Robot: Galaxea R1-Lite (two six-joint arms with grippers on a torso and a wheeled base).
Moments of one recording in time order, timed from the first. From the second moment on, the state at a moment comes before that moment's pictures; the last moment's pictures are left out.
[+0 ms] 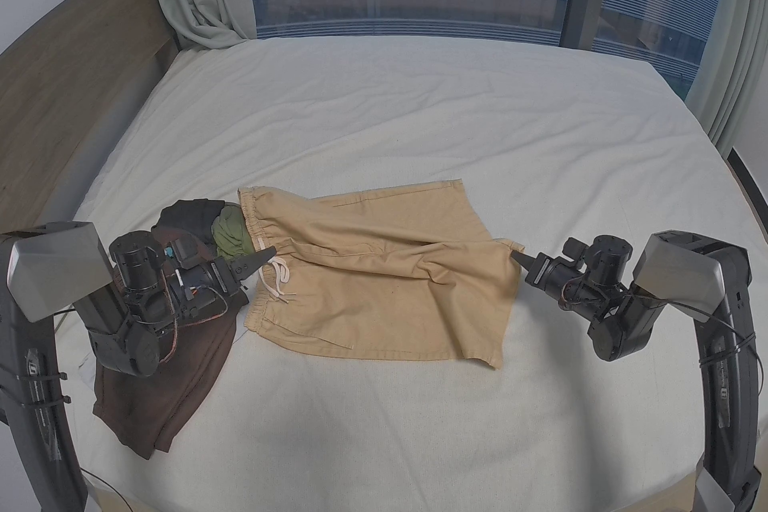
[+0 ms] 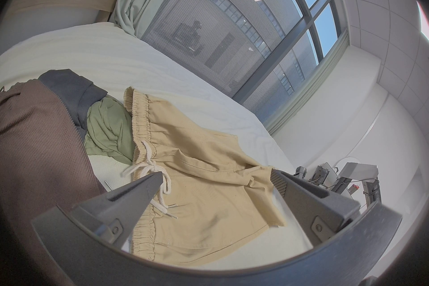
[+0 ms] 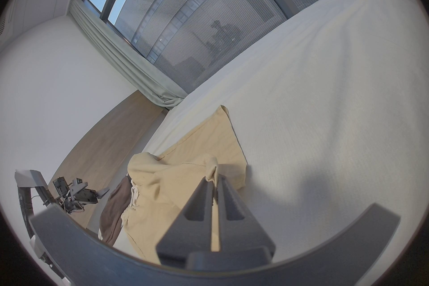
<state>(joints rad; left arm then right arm) -0.04 2.31 -0.75 -1.42 -0.59 -0.47 0.15 2.58 -1.08 -1.37 0.38 0.58</state>
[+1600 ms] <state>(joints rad) 0.02 2.45 -0.69 -1.35 -0.62 -0.47 0.20 2.37 -0.89 -1.46 0.38 0.57</state>
